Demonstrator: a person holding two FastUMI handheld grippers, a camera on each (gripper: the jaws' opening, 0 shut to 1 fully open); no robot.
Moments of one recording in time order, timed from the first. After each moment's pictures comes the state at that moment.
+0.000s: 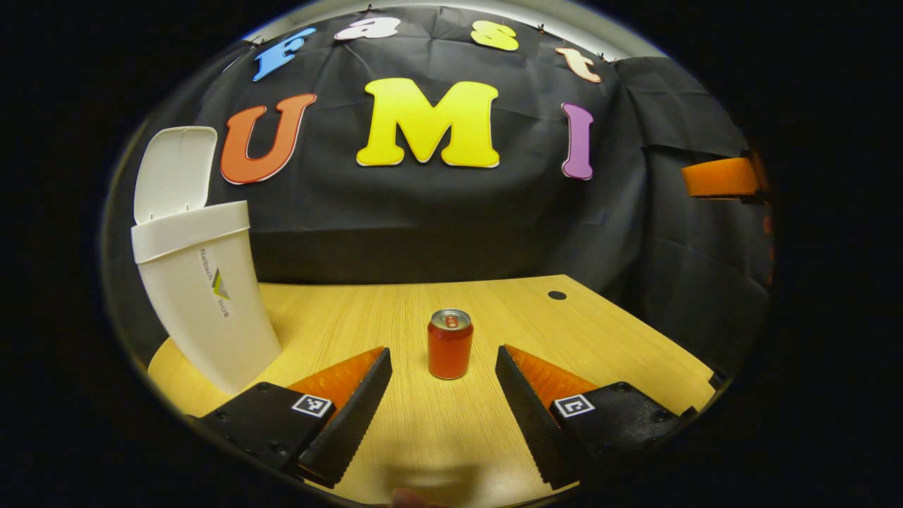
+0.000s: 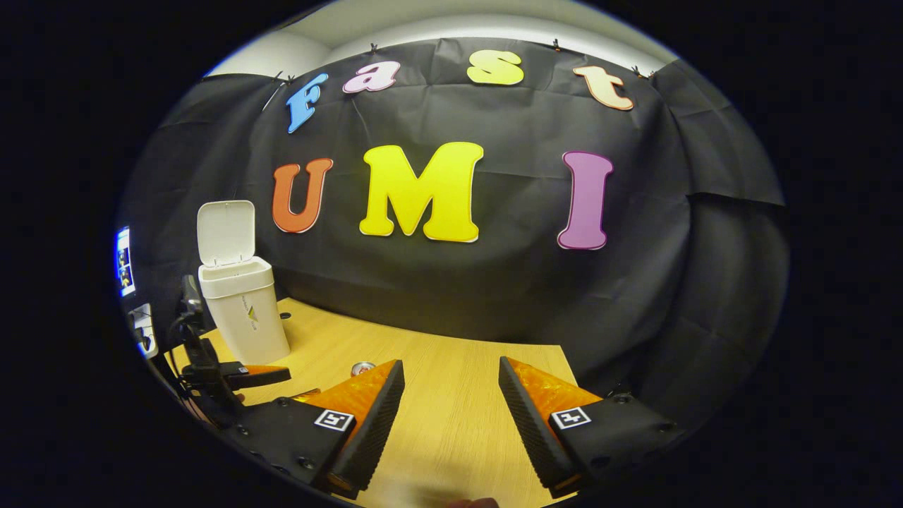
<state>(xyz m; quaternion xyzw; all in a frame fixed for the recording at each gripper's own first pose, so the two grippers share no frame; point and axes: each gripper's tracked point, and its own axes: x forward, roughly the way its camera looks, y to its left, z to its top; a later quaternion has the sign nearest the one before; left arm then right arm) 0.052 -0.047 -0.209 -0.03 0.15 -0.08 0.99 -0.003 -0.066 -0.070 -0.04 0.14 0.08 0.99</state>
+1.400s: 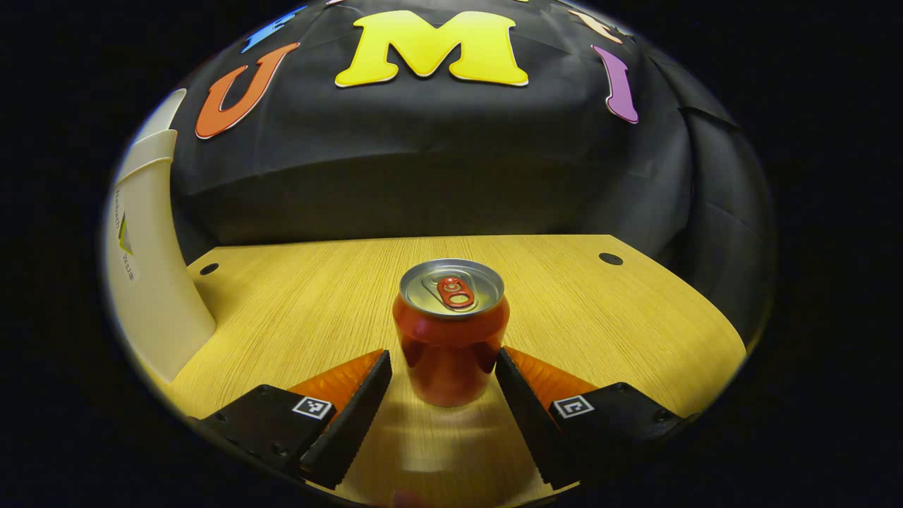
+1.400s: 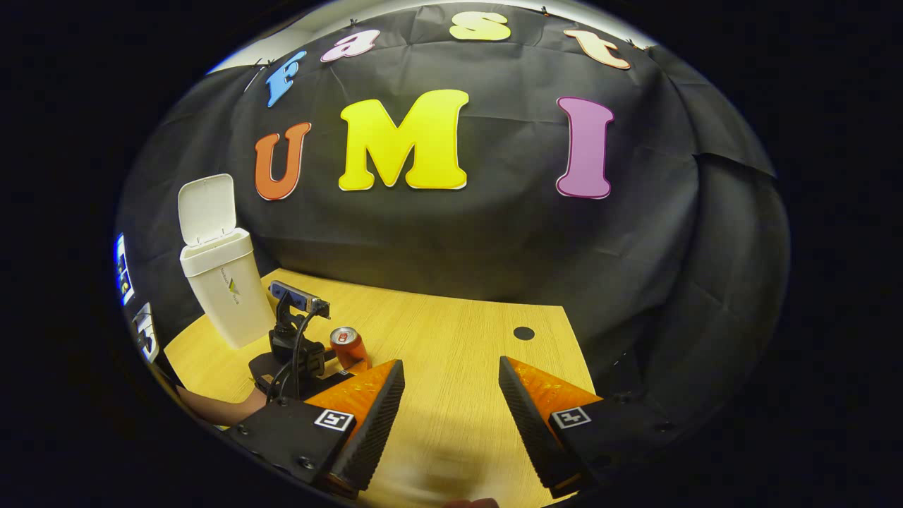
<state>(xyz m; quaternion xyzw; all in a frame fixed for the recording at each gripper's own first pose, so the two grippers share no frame) 0.176 -0.073 -0.319 -0.02 0.22 -0.05 0.97 0.027 -0.087 -0.123 -0.04 0.23 0.07 0.97</state>
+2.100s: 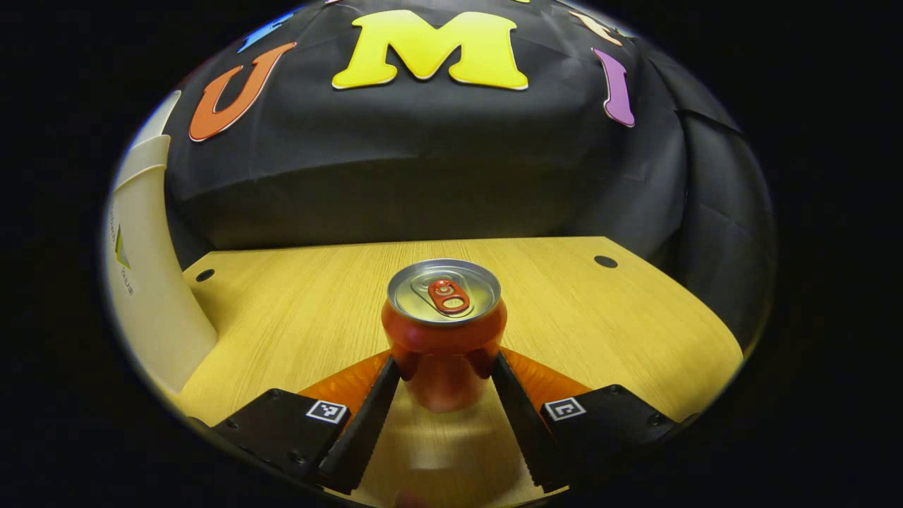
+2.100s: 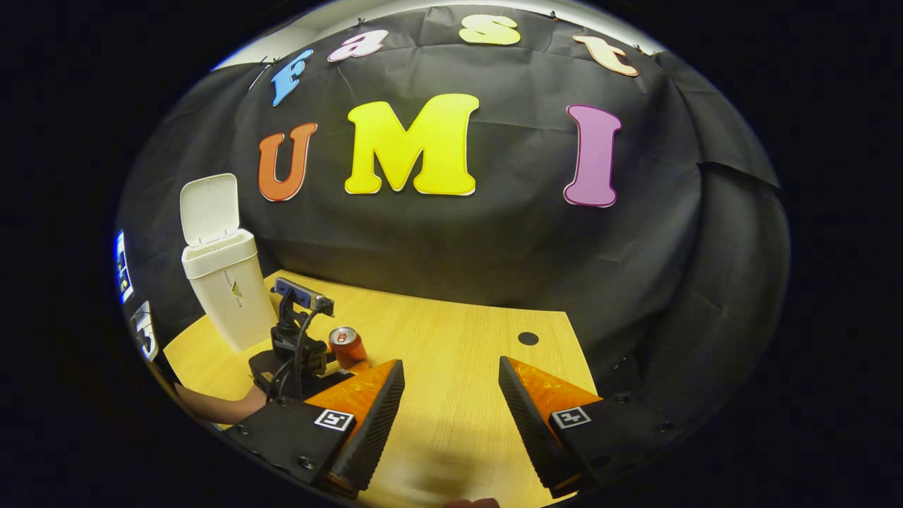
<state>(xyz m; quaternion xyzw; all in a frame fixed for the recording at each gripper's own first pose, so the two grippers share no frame) 0.170 -0.058 -0.293 -0.03 0.21 -0.06 0.97 0.023 -0.064 -0.109 -0.04 0.22 0.07 0.97</state>
